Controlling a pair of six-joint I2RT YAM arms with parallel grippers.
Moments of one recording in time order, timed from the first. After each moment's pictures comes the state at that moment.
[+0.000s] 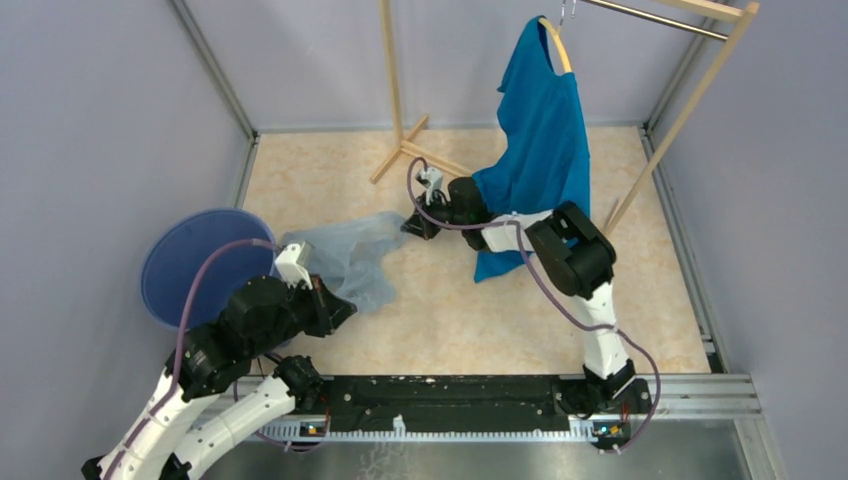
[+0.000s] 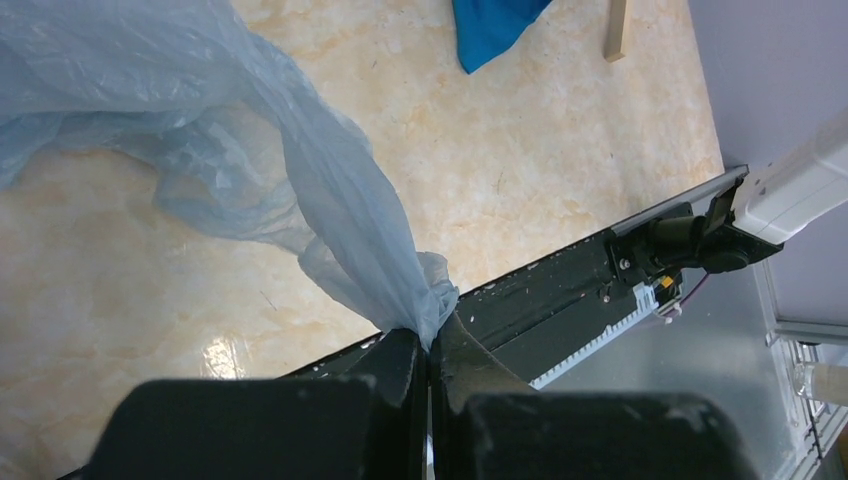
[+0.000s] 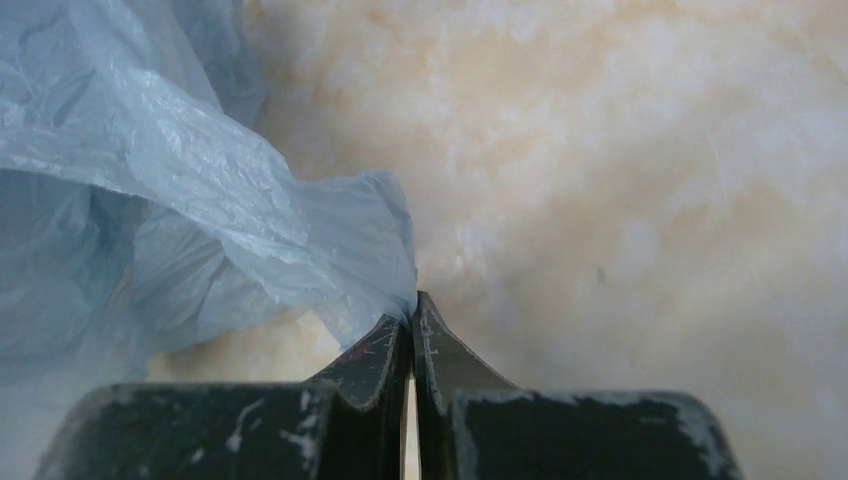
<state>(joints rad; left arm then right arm) -0.76 0.43 0.91 -1.00 -0.04 -0.68 0.65 2.22 1.36 0.55 -0.58 0.24</state>
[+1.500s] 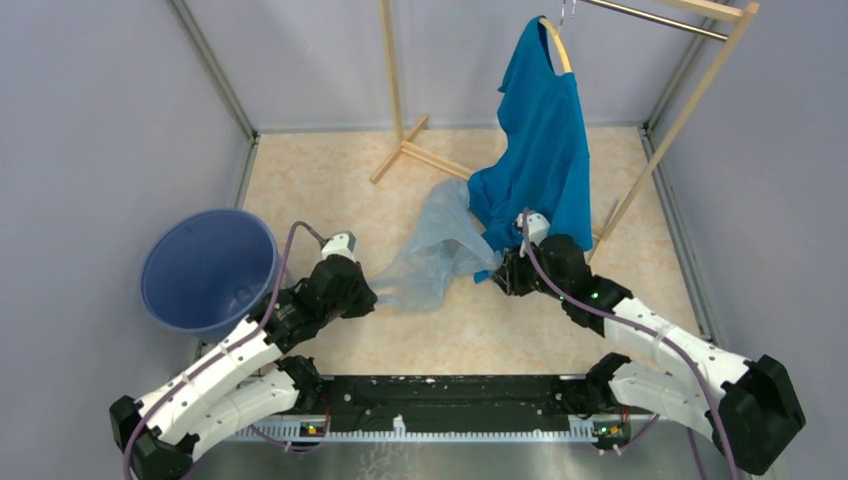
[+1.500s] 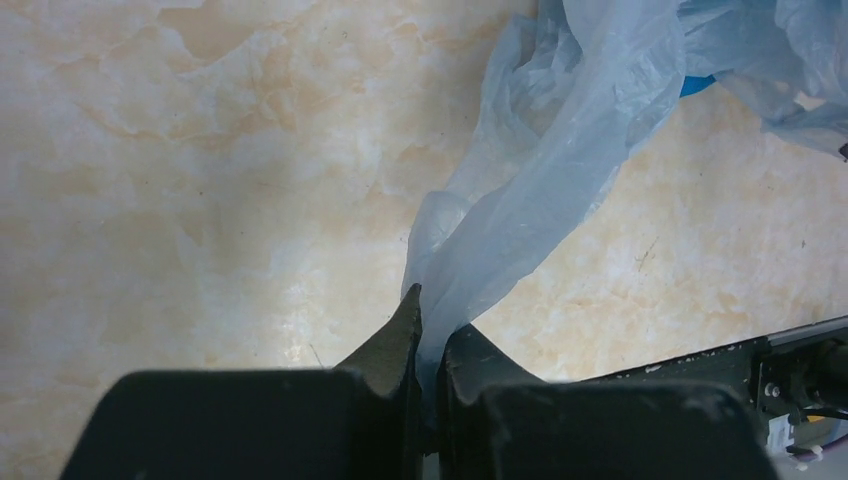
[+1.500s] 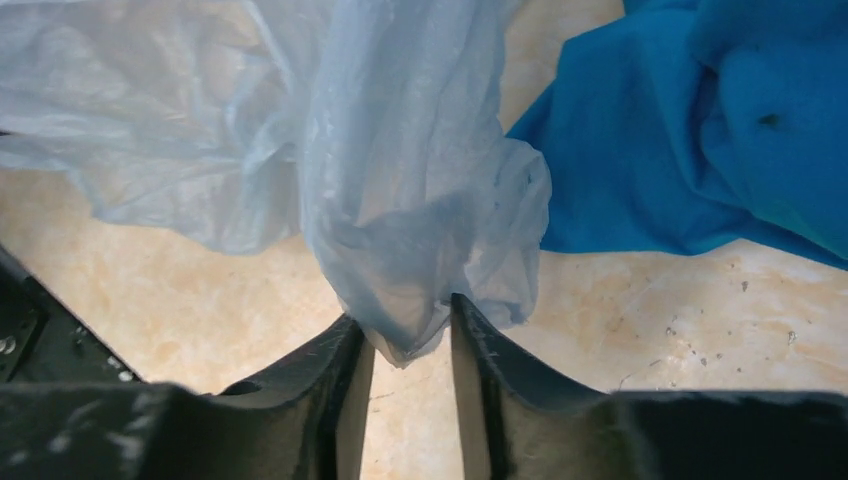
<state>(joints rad) -0.76 0.75 0.68 -0.70 -0.22 -0.77 0.66 0.93 0.53 -0.13 -0.07 0.31</state>
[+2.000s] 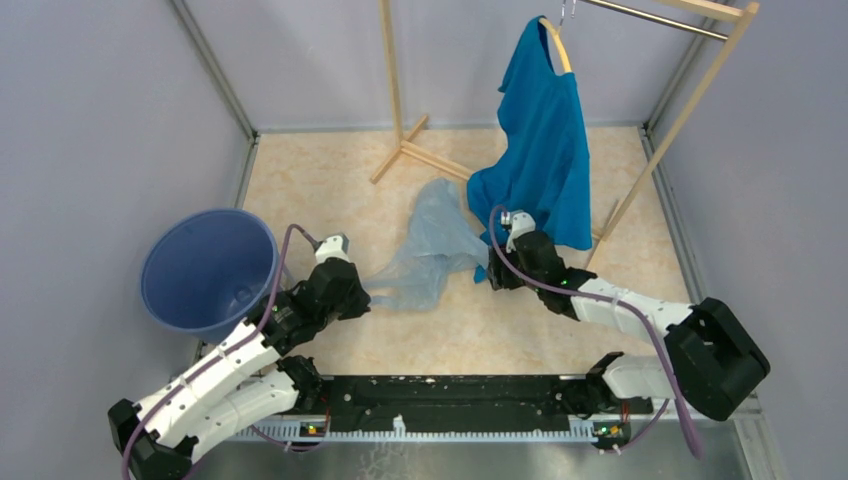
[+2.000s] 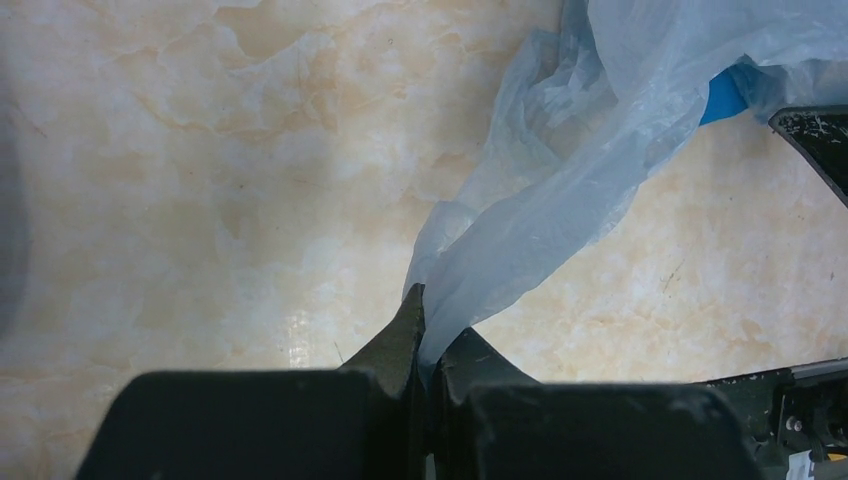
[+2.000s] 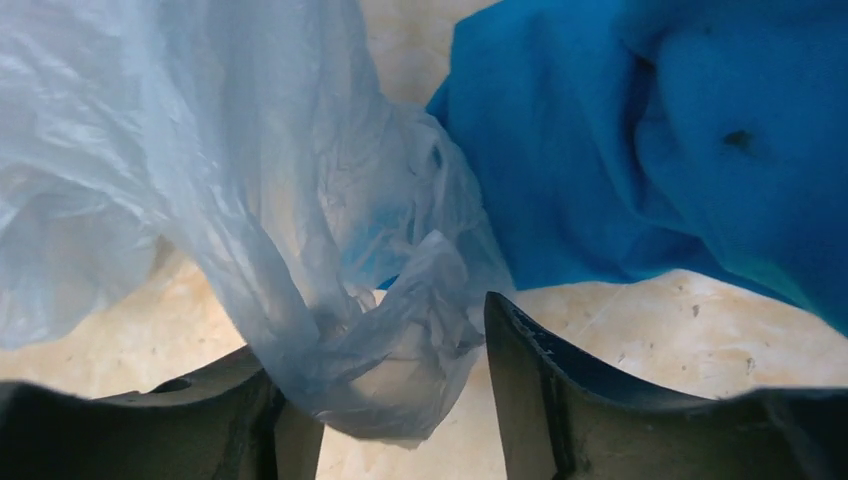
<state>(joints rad) -0.76 0.72 0.66 -0.74 -0.29 -0.80 0.66 1.23 0.53 0.06 0.08 0.29</state>
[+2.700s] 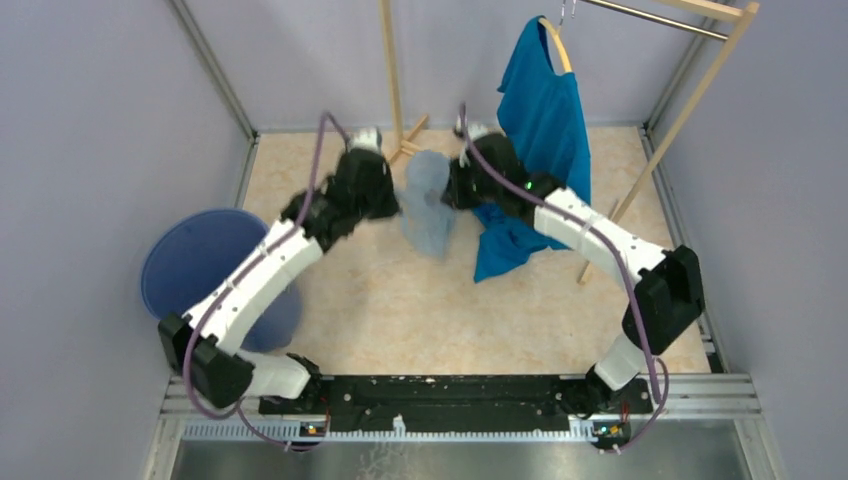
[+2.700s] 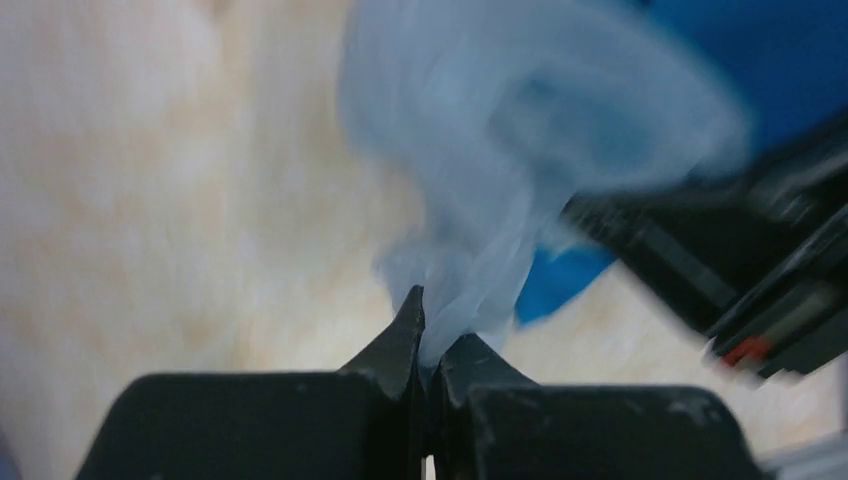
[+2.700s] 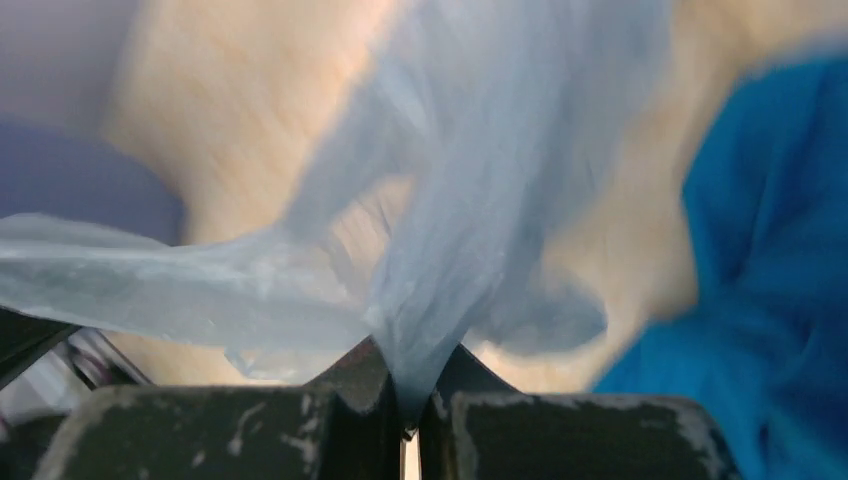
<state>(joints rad) -0.64 1.25 1.20 -0.68 -0.22 -0.62 0.68 1.58 1.29 -0.34 -0.10 0.42</state>
